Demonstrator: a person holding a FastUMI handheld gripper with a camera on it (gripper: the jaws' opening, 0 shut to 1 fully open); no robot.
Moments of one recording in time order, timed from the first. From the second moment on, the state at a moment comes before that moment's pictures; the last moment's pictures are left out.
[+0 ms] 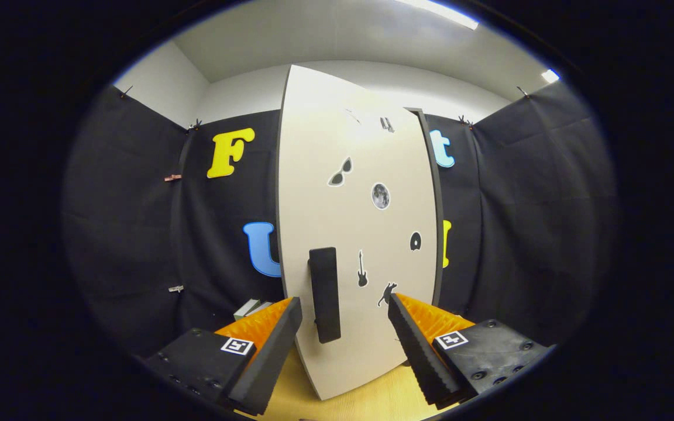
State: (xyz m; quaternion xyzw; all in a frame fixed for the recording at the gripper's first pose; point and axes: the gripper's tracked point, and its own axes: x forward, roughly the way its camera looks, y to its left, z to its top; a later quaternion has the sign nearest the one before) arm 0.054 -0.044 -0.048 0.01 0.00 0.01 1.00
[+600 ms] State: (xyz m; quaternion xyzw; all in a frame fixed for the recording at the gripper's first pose) arm 0.040 -0.036 -0.039 0.01 0.00 0.04 1.00
